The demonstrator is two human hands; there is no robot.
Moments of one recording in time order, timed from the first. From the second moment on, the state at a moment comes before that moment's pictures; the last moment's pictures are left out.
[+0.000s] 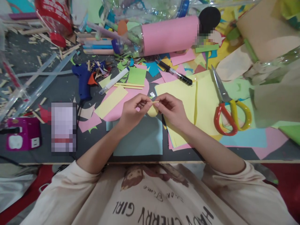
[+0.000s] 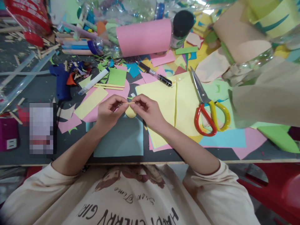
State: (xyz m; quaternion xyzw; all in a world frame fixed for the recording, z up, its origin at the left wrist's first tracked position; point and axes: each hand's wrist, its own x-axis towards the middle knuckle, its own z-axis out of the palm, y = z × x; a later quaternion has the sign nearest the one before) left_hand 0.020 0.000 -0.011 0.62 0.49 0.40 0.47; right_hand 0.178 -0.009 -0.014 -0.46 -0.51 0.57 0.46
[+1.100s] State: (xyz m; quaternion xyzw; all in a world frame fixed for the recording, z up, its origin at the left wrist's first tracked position) left_hand 0.019 -0.004 -0.011 0.64 0.49 0.39 0.44; right_hand 0.179 -0.009 -0.013 -0.47 -0.52 0.54 0.46
